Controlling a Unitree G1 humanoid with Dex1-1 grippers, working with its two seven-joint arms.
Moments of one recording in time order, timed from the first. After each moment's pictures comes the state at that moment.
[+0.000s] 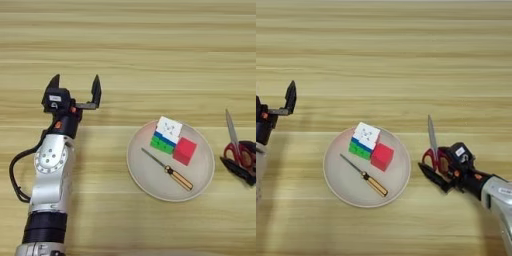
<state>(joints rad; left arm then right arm) -0.12 0.06 0.10 0.08 -0.14 -0.24 -0.16 0.10 -0.56 -0.04 0.08 0.24 0.15 0.70</state>
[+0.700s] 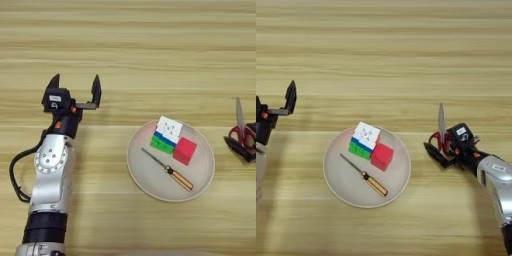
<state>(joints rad) -0.12 0.06 0.10 0.08 -0.14 -0.25 -0.16 -0.09 -0.54 -0.05 0.26 0.18 0.14 0.62</state>
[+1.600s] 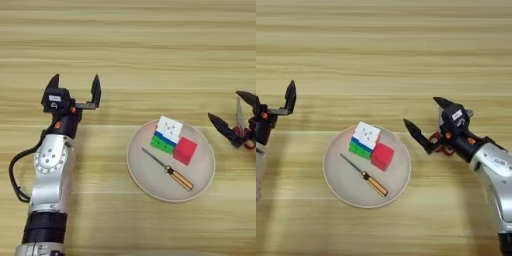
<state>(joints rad) -0.12 0.06 0.11 0.08 -0.14 -0.25 -0.16 -0.01 -0.49 -0.09 -0.13 0.28 0.08 0.66</state>
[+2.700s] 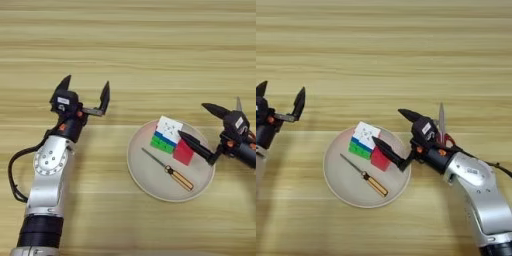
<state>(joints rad) -0.09 0.12 0.01 0.04 -0.16 -0.20 -0.31 0.03 -0.43 0.05 -0.24 0.30 0.09 0.69</state>
